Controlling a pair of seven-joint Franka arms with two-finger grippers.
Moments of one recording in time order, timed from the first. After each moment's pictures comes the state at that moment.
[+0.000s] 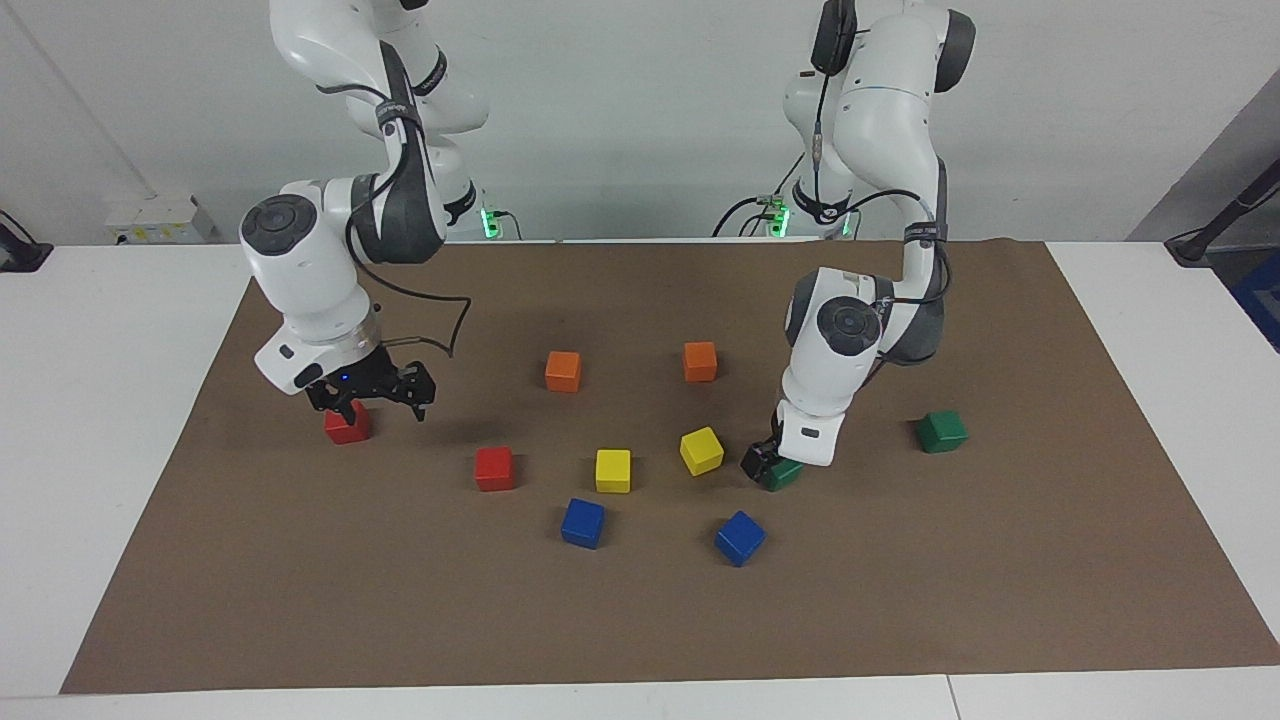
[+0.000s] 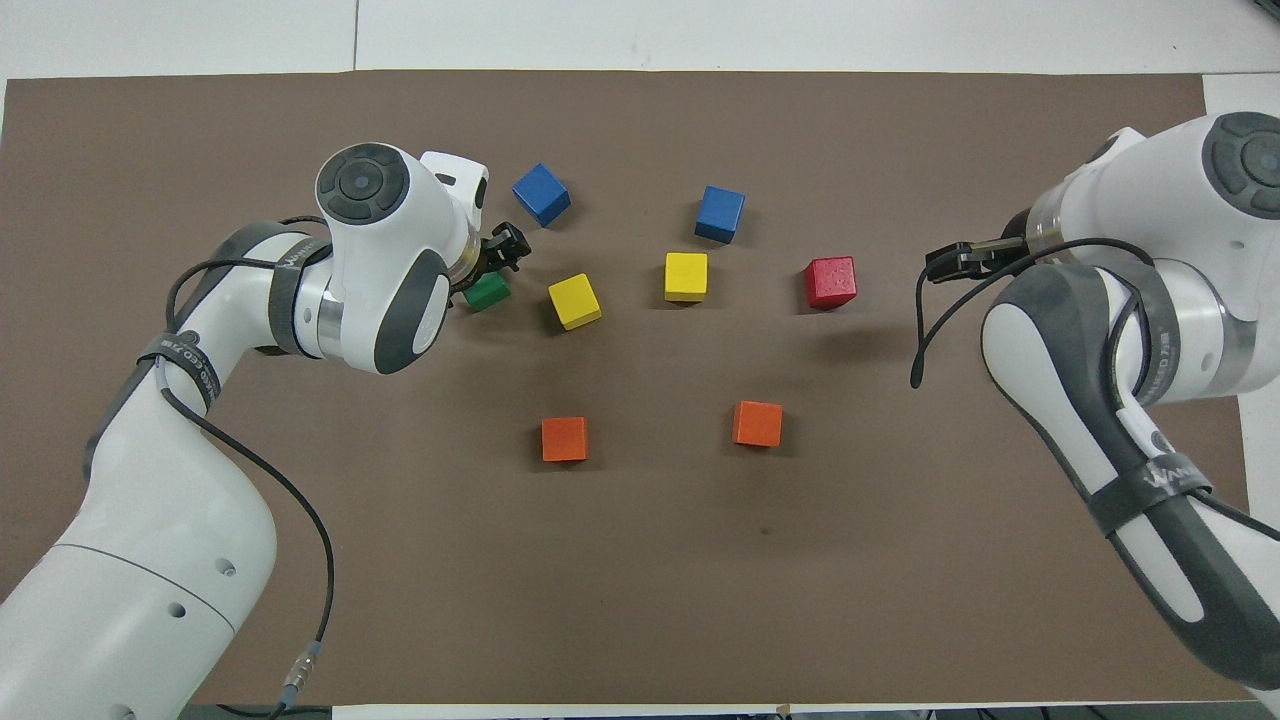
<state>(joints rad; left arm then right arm) -0.36 0.51 -0.03 -1.68 -0.01 2.22 -0.81 0.09 0.19 -0.01 -1.82 -0.01 2.09 0.04</state>
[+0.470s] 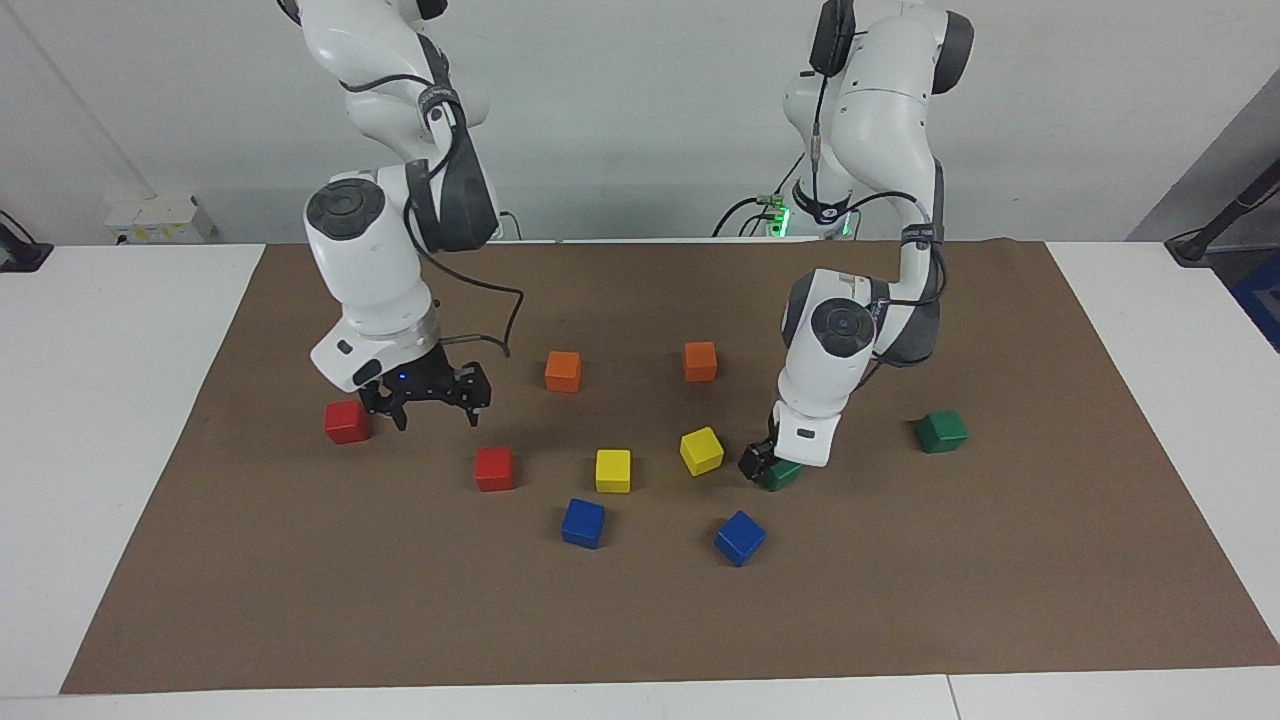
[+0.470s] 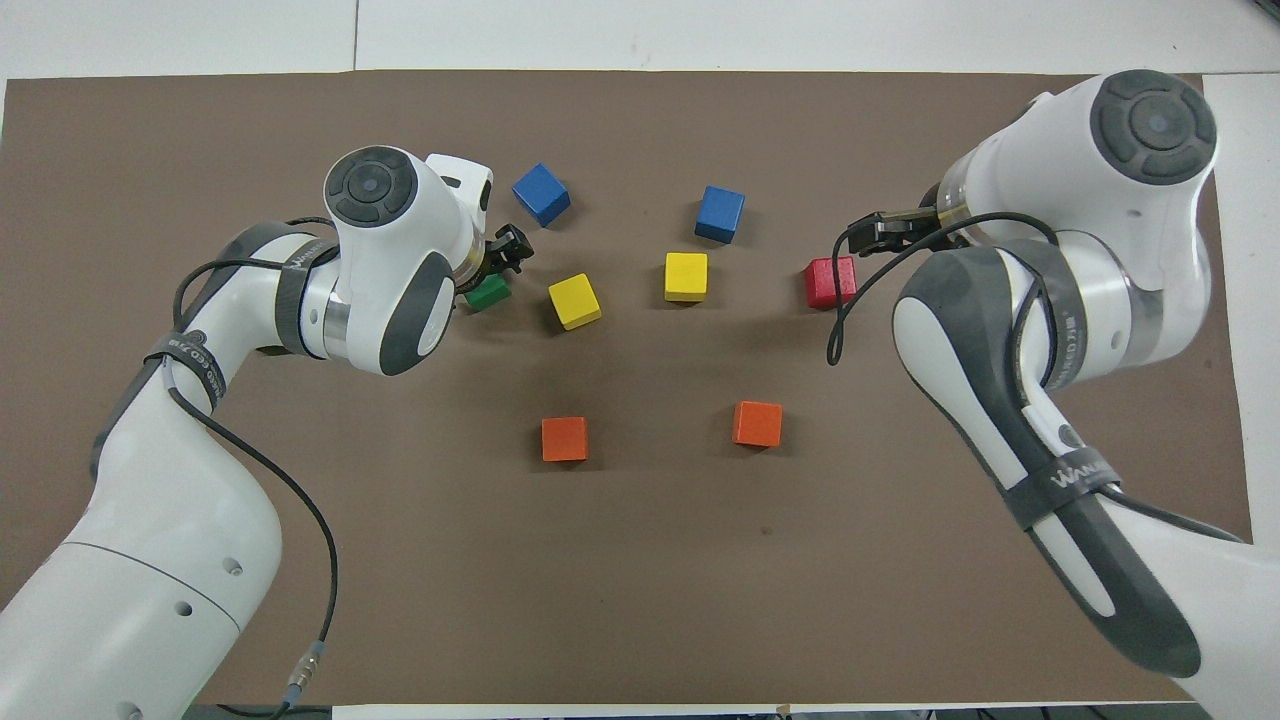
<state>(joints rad) -0.37 0.51 -0.03 -1.68 -0.01 2.23 -0.82 0.21 0.27 -0.01 -1.71 -0.01 2.07 0.18</state>
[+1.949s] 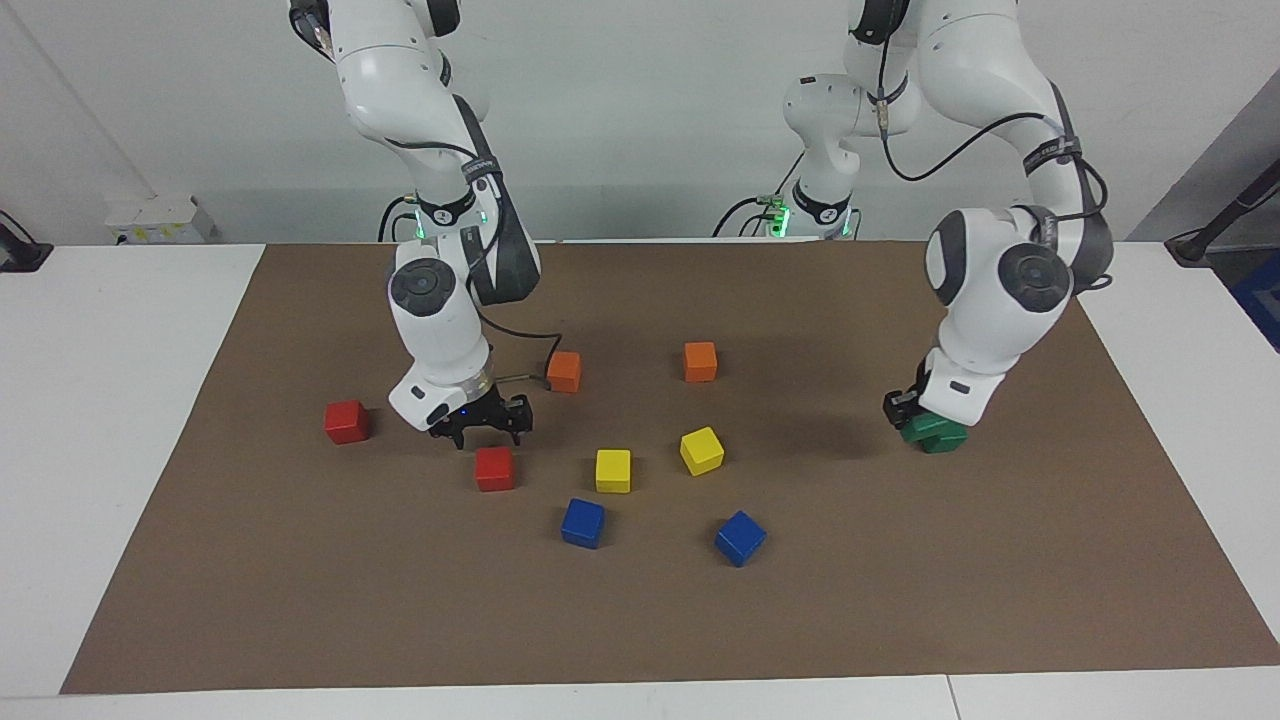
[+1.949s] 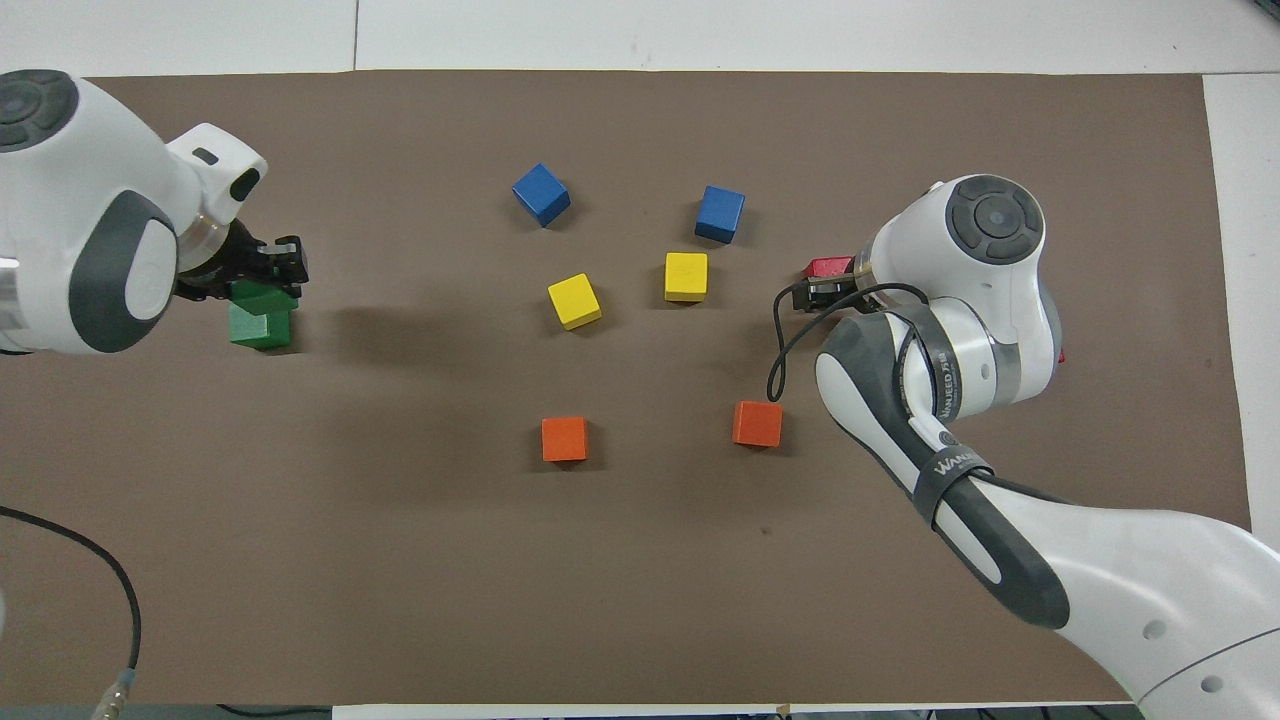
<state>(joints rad) -0.08 0.30 -0.01 -1.70 0.06 1.89 -0.20 0.25 0.34 -0.01 -1.89 0.02 2.28 0.21</state>
